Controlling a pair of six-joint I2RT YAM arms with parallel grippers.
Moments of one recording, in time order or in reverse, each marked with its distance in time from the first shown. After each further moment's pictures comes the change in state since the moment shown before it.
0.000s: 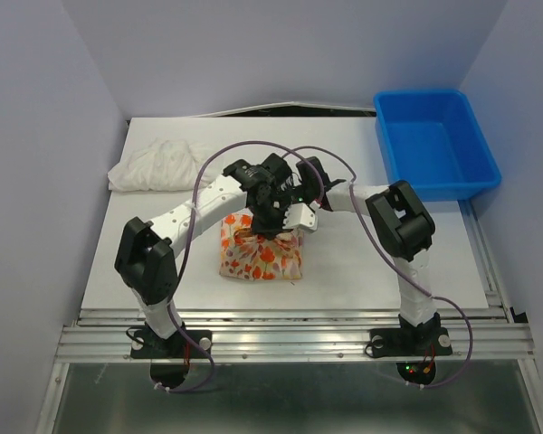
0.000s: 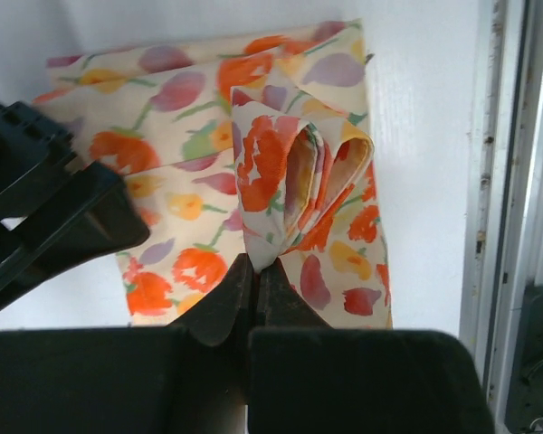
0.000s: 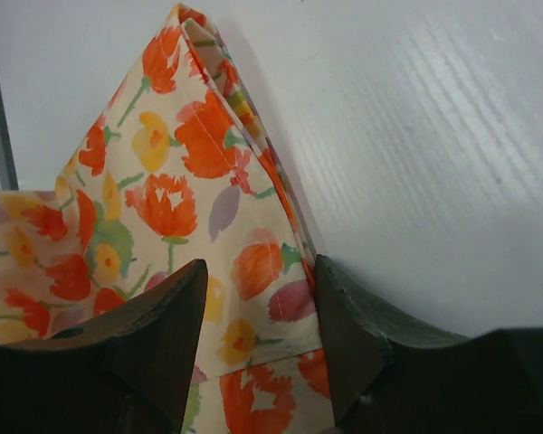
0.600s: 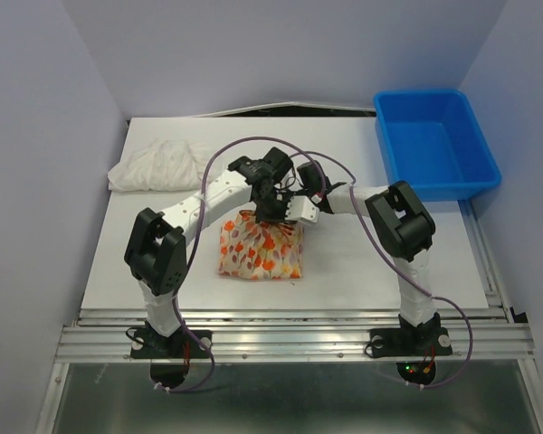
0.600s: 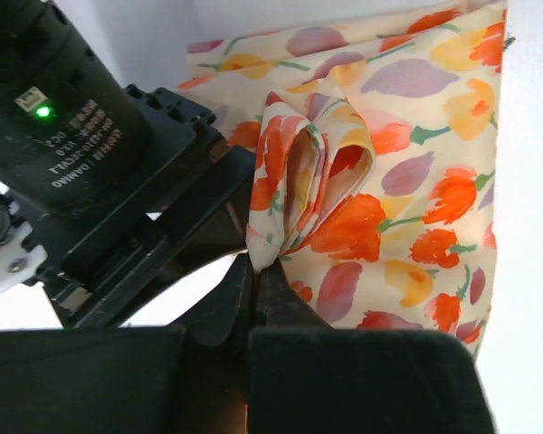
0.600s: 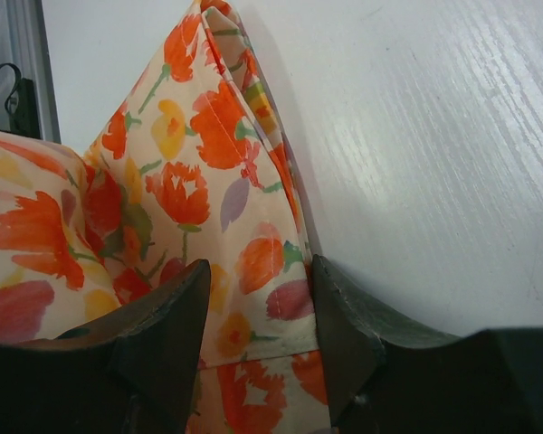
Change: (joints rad) left arm 0.052 0.103 0.046 0.125 -0.073 0.100; right arm 0.000 -0.009 -0.048 0.002 -0.123 0.015
